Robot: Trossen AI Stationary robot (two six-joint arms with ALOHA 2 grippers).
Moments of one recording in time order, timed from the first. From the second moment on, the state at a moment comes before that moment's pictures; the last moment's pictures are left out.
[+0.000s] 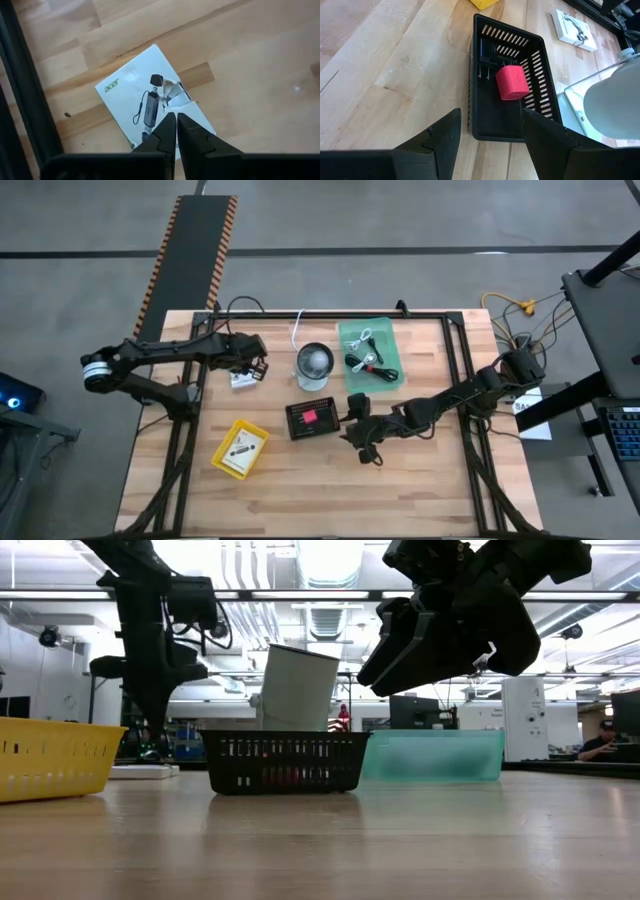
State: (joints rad) left arm 0.39 1.24 0.82 -0.91 -0.33 -0.77; right arm 0.31 1.64 0.87 0.04 0.34 -0.19
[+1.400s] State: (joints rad) left arm 0.45 1.68 0.83 -0.68 -0.14 -0.78; right arm 0.31 1.64 0.87 0.04 0.34 -0.19
